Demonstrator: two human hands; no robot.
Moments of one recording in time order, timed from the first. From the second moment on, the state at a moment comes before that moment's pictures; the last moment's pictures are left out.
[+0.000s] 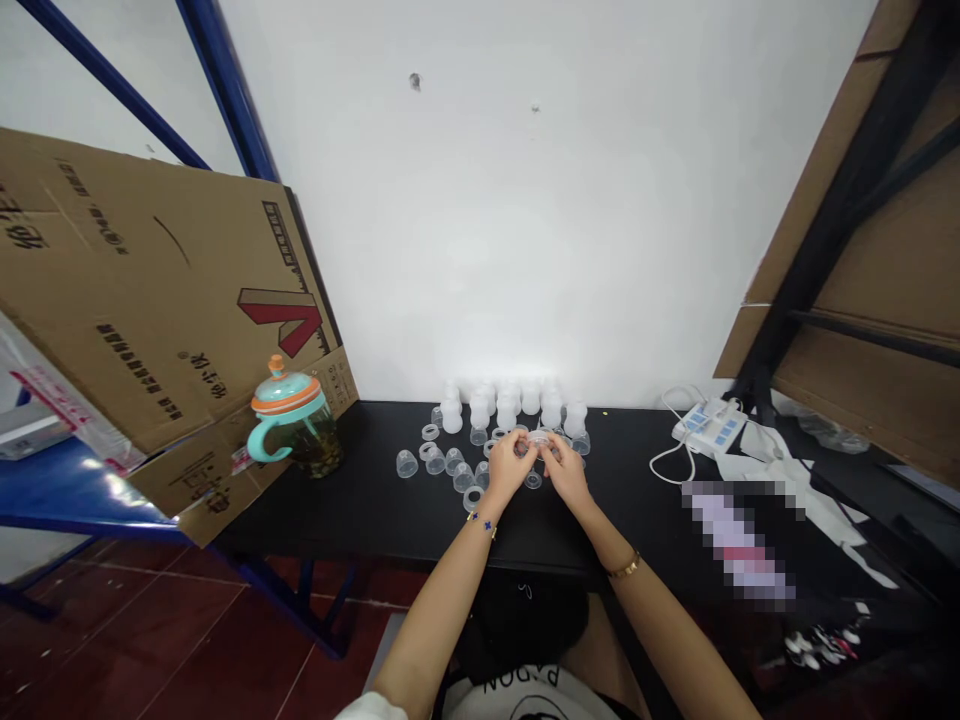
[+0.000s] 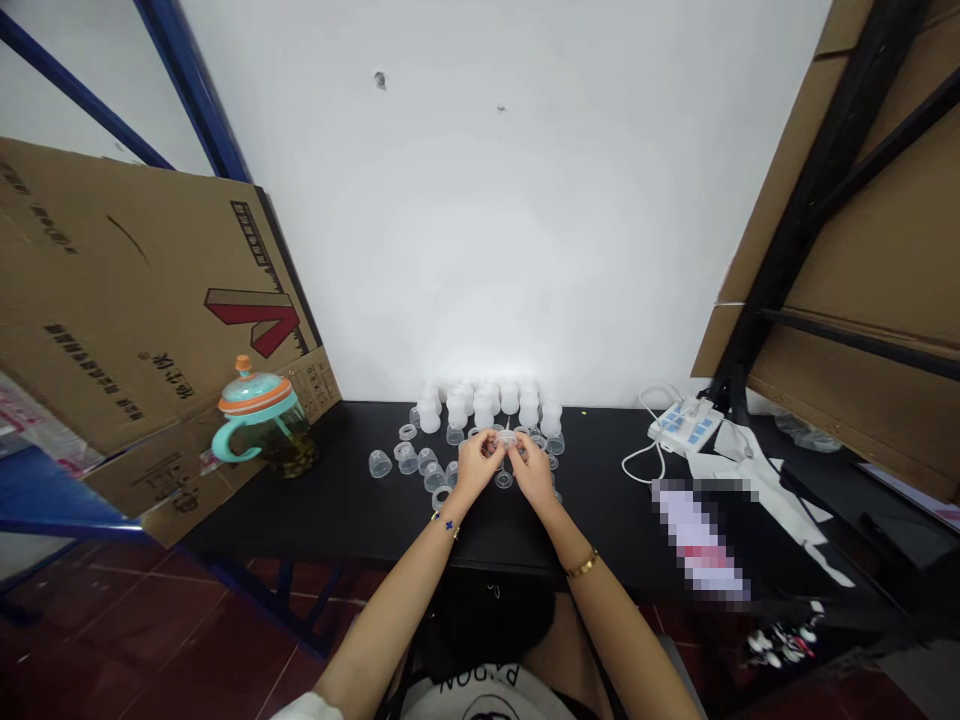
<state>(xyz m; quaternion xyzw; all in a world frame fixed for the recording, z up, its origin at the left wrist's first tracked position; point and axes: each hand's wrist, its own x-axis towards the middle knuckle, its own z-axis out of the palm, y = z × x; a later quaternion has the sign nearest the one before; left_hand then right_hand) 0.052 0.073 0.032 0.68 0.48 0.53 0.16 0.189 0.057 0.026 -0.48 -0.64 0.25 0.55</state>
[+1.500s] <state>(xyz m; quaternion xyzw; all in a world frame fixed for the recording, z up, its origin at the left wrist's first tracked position) 0.053 0.065 0.030 0.71 0.47 0.51 0.14 0.188 0.059 0.024 -0.45 -0.63 0.31 0.55</state>
